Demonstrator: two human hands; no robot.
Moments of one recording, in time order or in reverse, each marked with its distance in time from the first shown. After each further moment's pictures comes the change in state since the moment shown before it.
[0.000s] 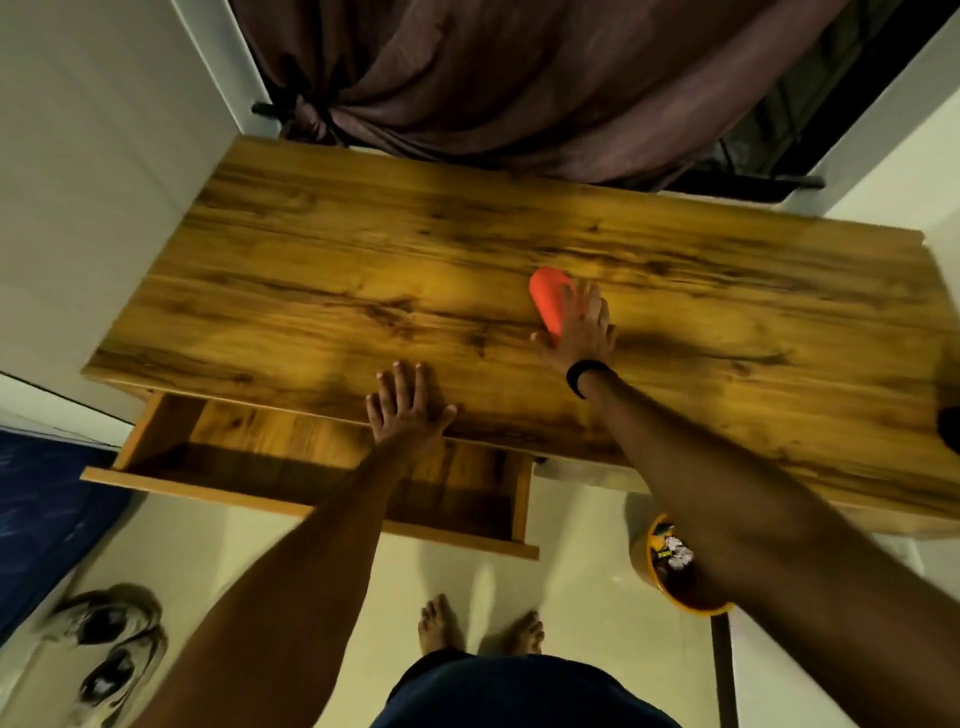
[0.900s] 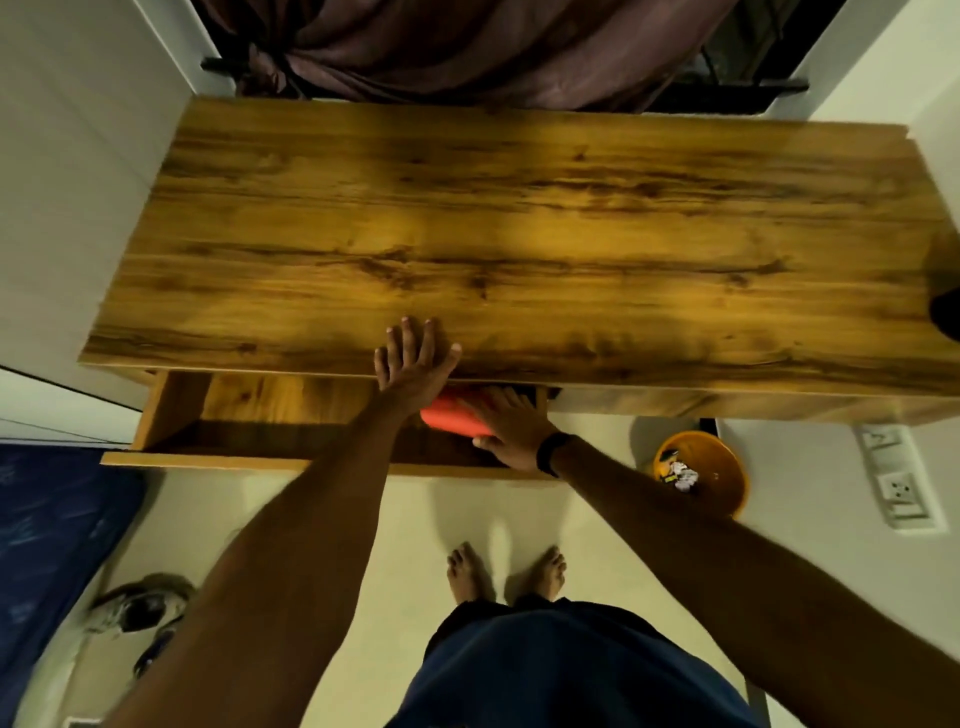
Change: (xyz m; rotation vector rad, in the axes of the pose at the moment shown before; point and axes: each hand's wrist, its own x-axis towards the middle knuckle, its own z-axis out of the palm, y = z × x) left_hand -0.008 -0.013 -0.010 -0.041 -0.089 0.049; right_hand -0.178 -0.037 0.100 -0.070 -0.409 -0.511
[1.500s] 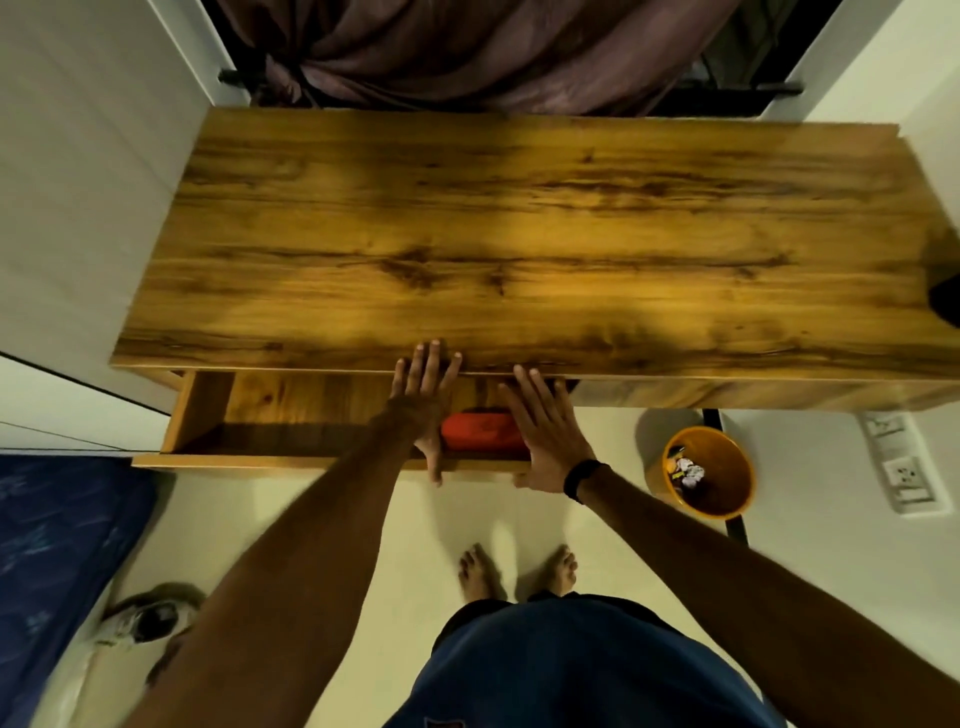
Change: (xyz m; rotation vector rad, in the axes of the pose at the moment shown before) left_hand -0.039 -0.033 -0.017 0.656 -0.255 0.296; right_hand -0.033 -0.009 0.029 -0.229 0.228 0.071
